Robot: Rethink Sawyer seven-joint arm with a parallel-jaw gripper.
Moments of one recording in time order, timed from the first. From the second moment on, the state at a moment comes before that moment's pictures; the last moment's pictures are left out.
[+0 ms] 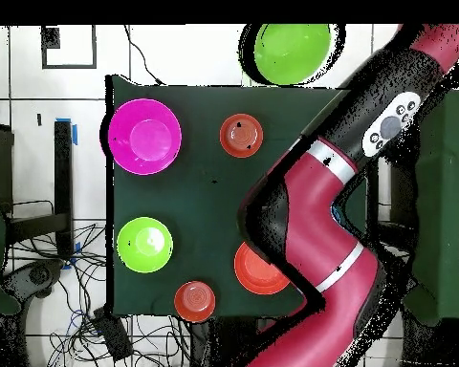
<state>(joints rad) -0.75 -0.01 2.90 0.07 -2.30 2.05 2.29</state>
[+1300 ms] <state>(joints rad) -0.73 0.08 3.04 0.07 -2.42 1.86 2.29</state>
